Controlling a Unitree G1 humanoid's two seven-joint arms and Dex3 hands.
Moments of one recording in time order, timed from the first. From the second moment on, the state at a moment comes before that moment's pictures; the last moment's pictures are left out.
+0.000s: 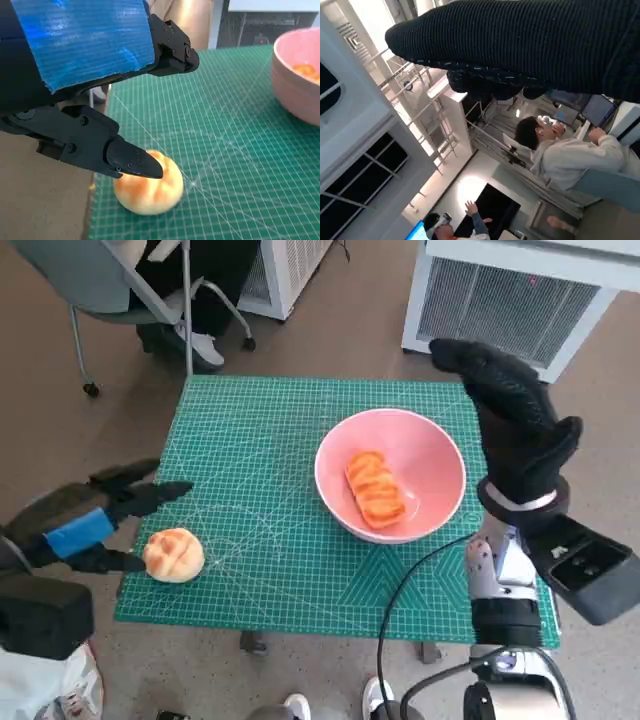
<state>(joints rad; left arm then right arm) -0.16 0.97 0.09 0.06 0.23 -0.38 -0.68 -0.74 -0.09 -0.16 0.57 0.44 -0.88 0.64</state>
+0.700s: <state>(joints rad) -0.30 0.86 -0.15 0.37 0.38 -0.35 -0.66 -0.75 -0.09 -0.16 0.58 0.45 -0.88 0.67</state>
